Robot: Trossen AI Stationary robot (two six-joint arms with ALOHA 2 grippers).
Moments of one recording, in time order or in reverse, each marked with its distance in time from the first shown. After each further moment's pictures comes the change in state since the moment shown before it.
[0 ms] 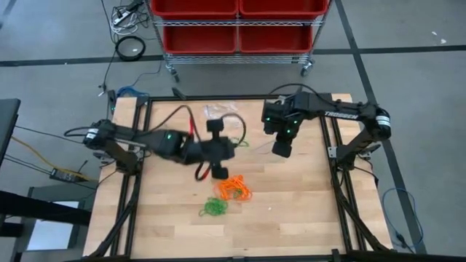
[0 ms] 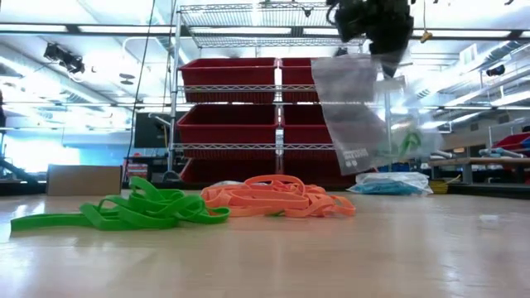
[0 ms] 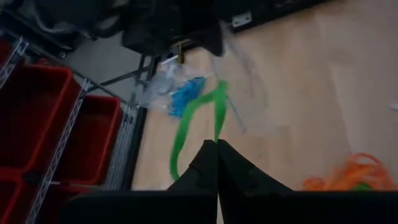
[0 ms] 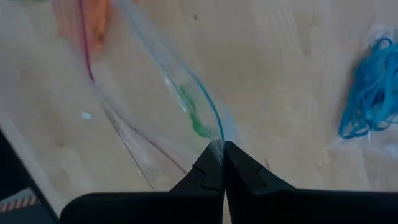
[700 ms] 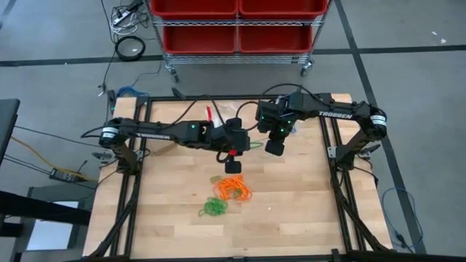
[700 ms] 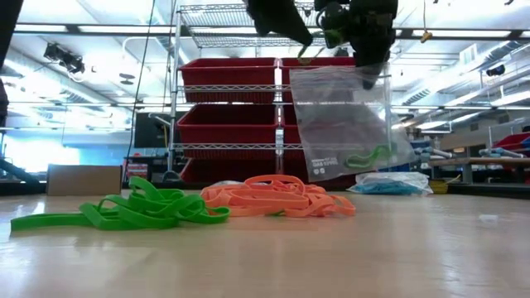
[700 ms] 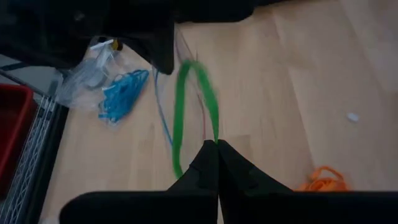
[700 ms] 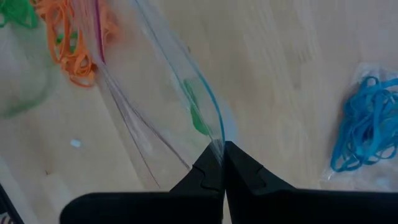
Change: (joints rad) left arm 0.188 0.146 0.001 0.125 0.395 -0.004; right arm -0.010 0.039 0.000 0.107 0.030 -0.025
